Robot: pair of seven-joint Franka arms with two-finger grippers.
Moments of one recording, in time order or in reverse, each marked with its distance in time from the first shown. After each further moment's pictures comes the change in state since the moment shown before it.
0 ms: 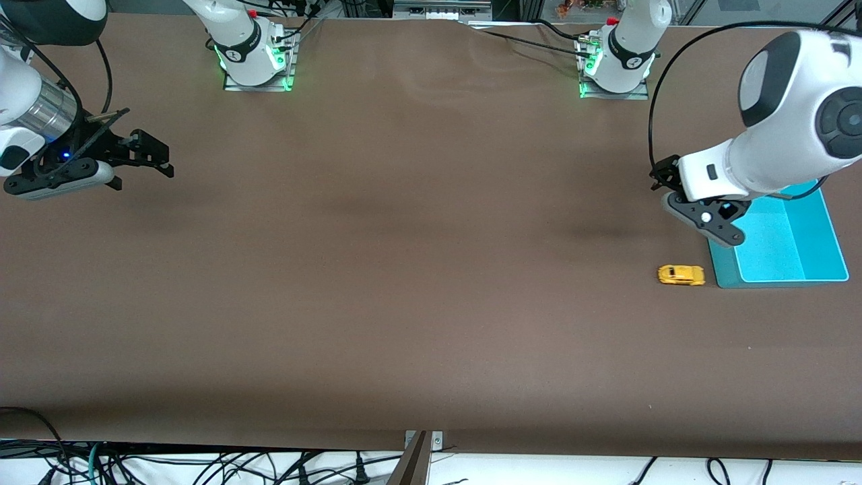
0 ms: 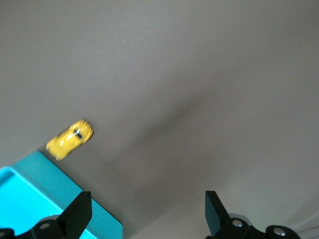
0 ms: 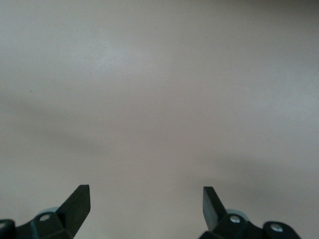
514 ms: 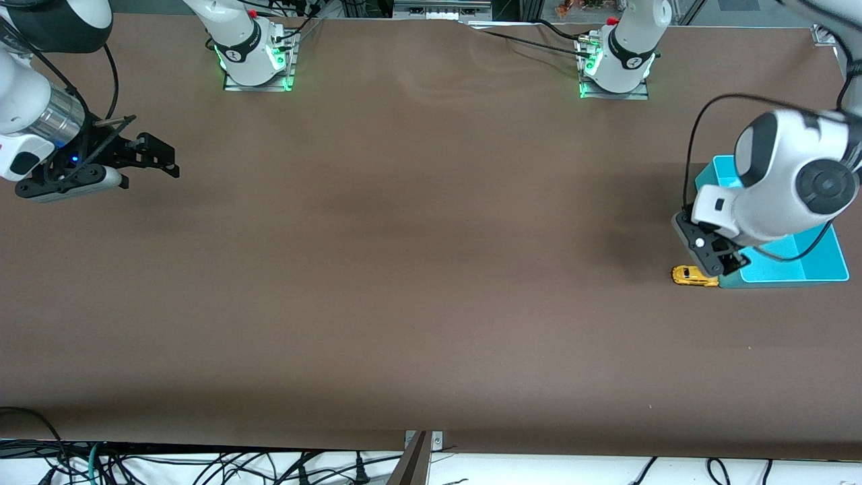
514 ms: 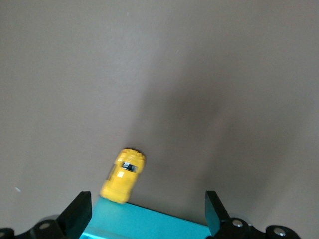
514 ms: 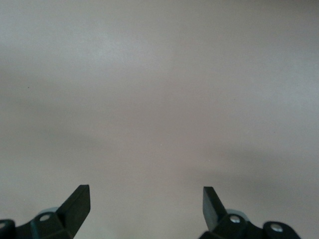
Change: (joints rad) left arm 0.127 0.179 0.009 -0.105 0.196 0.374 0.567; right arm 0.004 0.018 -0.003 -0.009 -0.003 -0.008 0.013
